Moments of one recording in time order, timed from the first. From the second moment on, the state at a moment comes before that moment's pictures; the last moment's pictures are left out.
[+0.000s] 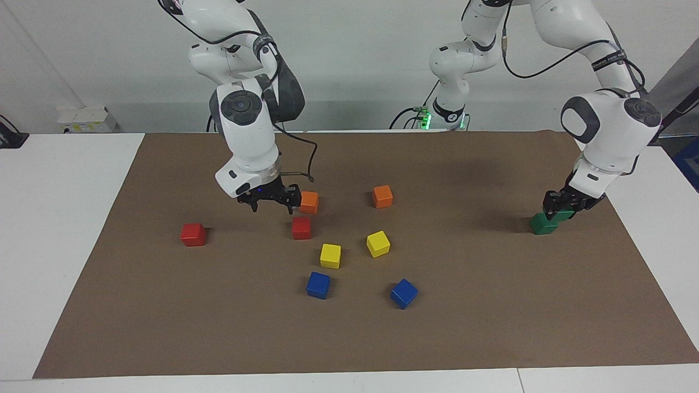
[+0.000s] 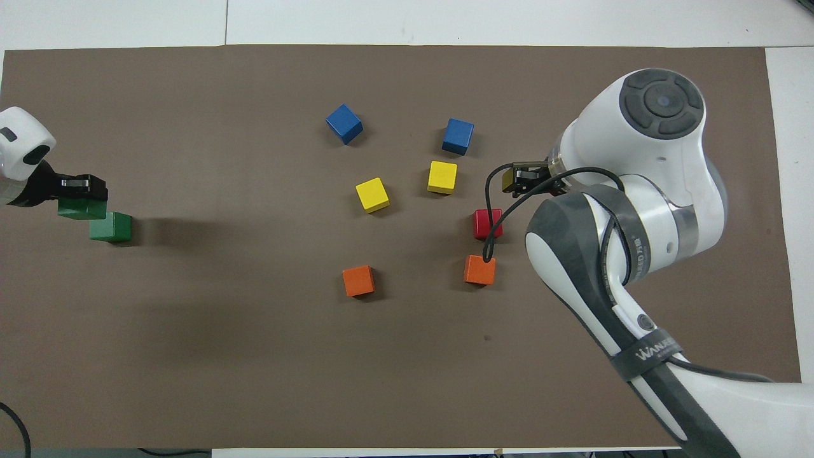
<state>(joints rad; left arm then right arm) 0.21 0.13 -0.03 -2.01 -0.01 2.26 0.24 0.18 0.24 0.16 -1.74 -0.05 1.98 0.49</state>
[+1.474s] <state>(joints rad) 0.24 0.09 -0.03 -2.15 -0.12 2.40 0.17 0.24 0.33 0.16 -1.90 -0.05 2.27 0.61</state>
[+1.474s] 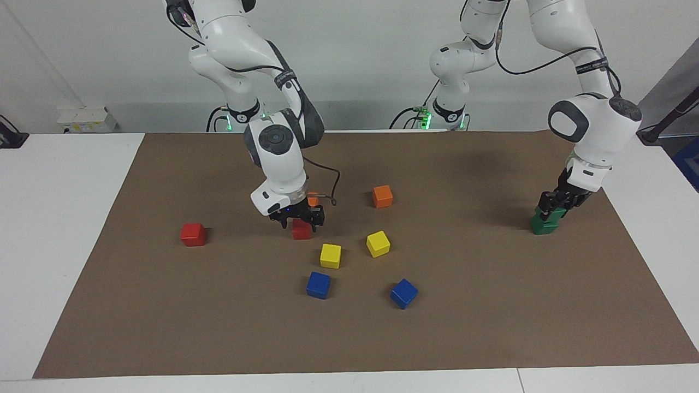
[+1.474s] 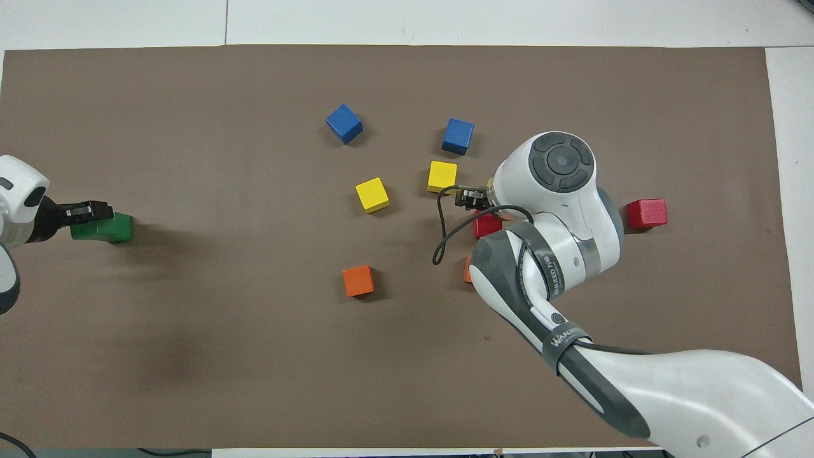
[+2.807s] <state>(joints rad) 0.24 0.18 -0.03 -2.05 -0.04 2.34 0.17 0.24 0.34 0.16 -1.97 -0.05 2.33 0.55</state>
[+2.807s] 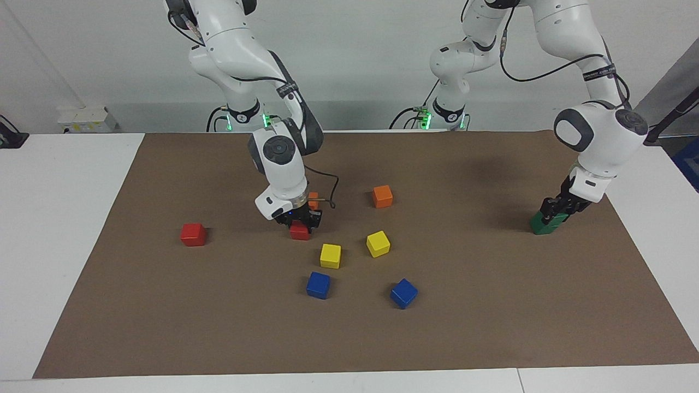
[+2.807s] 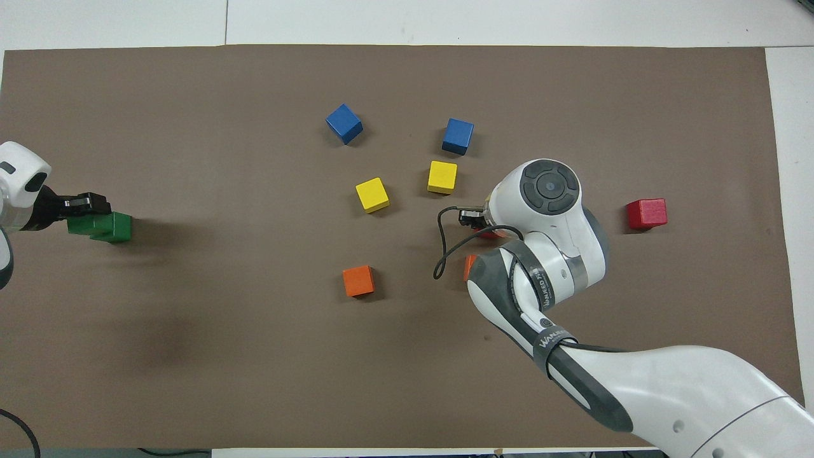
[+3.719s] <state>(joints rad) 0.24 0.19 -0.03 -2.05 -0.02 2.34 0.17 -0.21 0.24 0.14 -1.78 -0.05 1.99 -0.07</state>
